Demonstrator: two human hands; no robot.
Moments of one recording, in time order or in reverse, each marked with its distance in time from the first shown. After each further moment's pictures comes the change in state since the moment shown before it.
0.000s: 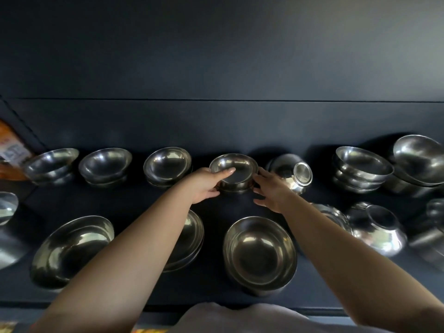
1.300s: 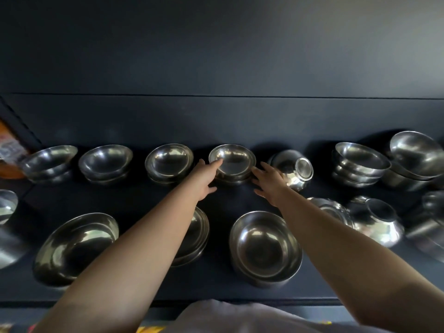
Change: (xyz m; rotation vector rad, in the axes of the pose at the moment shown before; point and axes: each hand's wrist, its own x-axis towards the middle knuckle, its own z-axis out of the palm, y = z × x) left_hand 0.009 -0.005 -0.005 -0.166 0.122 0.000; right_hand -0.002 0.000 0.012 -0.051 0.122 -0.095
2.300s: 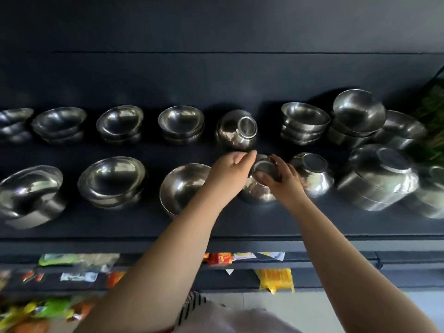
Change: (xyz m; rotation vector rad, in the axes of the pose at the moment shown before) left_hand -0.151 -0.056 0.157 0.367 -0.104 0.356; right_hand -0.085 0.076 -0.167 -0.585 0.150 -0.220
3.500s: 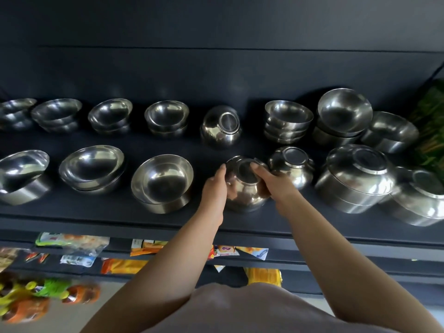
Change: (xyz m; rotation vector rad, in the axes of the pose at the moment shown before) left_hand 0.009 -0.038 0.080 -0.514 0.307 -0.460; right_hand 0.016 0.038 -0.029 0.610 -0.170 0.276
